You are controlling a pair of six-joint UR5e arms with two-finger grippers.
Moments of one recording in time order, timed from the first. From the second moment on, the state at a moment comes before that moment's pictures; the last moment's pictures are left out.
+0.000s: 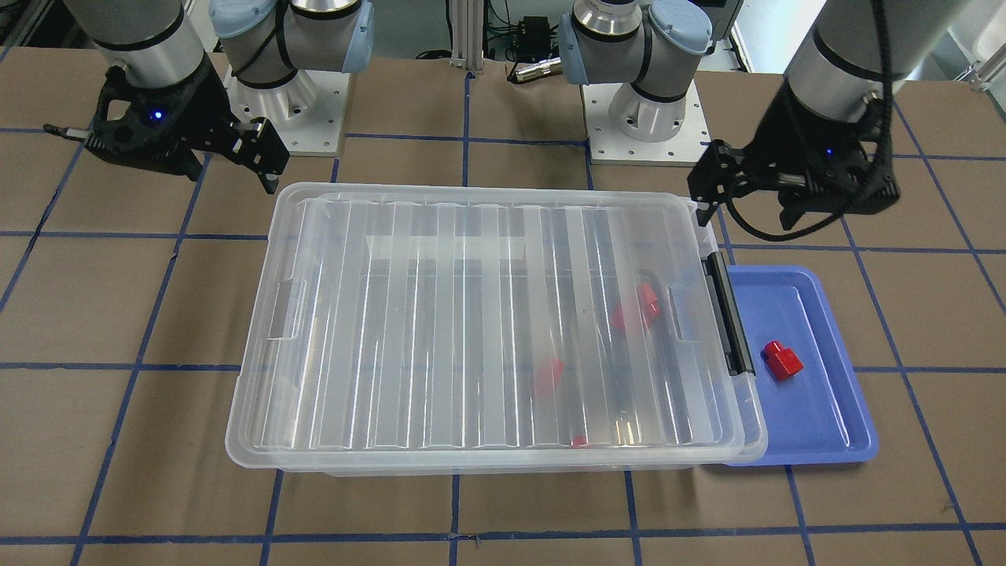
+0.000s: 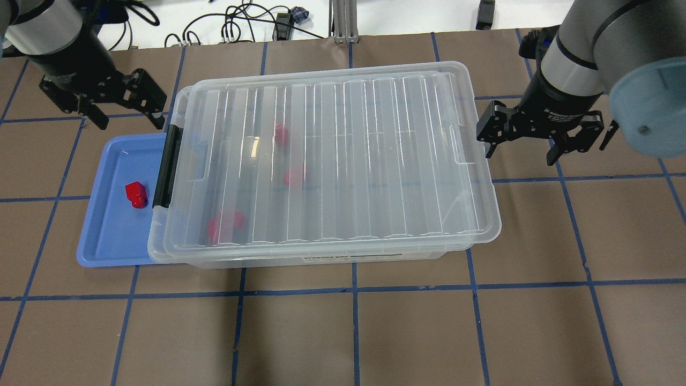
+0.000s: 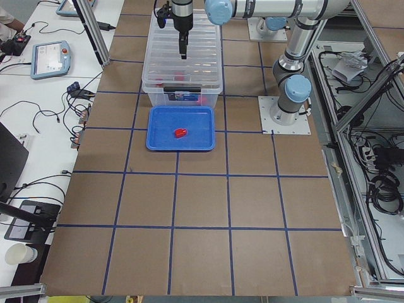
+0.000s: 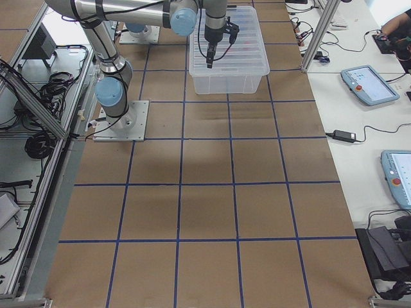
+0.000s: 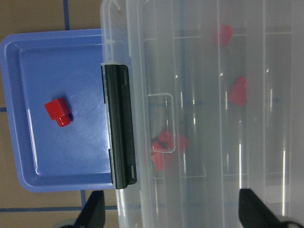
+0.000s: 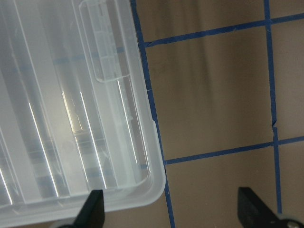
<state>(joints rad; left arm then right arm) -1.33 -1.62 -1.57 -1.58 1.56 0.29 1.51 -1.60 1.73 -1.67 -1.56 0.14</state>
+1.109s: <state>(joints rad) -1.01 -1.93 -1.90 -0.95 1.50 0.46 1.51 -1.42 1.74 -1.84 -1.56 0.13</state>
